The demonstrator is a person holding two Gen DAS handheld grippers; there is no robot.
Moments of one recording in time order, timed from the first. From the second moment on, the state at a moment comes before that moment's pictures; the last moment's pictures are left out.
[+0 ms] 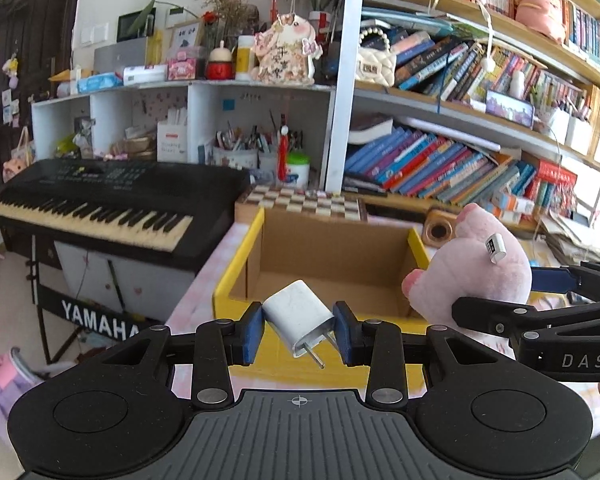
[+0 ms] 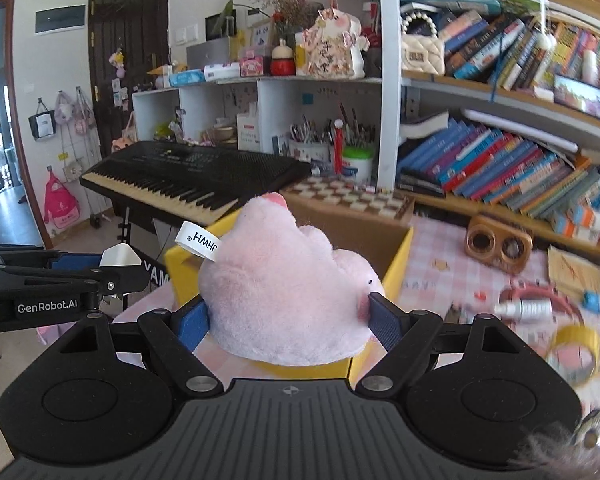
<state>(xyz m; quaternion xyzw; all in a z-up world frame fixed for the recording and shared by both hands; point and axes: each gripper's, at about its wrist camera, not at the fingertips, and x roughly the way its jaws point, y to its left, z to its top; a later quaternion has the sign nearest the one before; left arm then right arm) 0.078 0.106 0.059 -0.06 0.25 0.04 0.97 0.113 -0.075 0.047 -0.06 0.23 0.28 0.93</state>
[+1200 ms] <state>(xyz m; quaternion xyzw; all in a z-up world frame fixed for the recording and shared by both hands) 0.323 0.114 -0.025 0.00 0.49 0.05 0.87 0.348 0.034 -0.049 -0.37 0.41 0.42 0.72</state>
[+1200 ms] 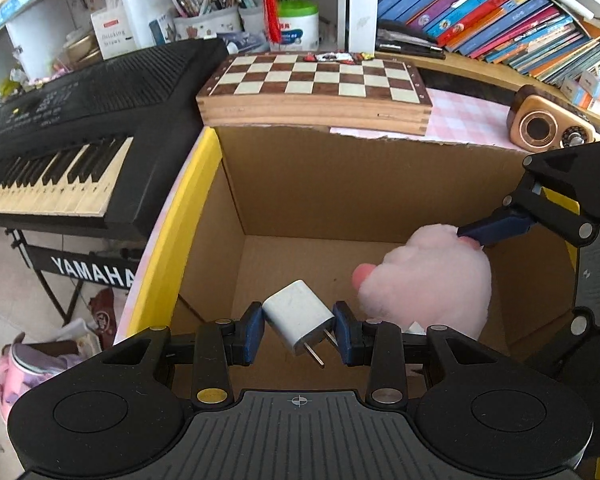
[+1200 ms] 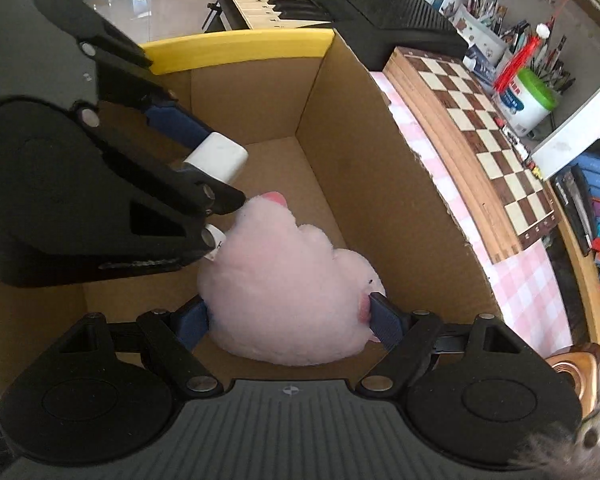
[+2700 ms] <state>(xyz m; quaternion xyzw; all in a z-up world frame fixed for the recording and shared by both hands) 0.154 0.089 0.102 0.01 0.23 0.04 0.97 0.204 -0.093 0.082 -0.15 0.20 0.29 0.92</state>
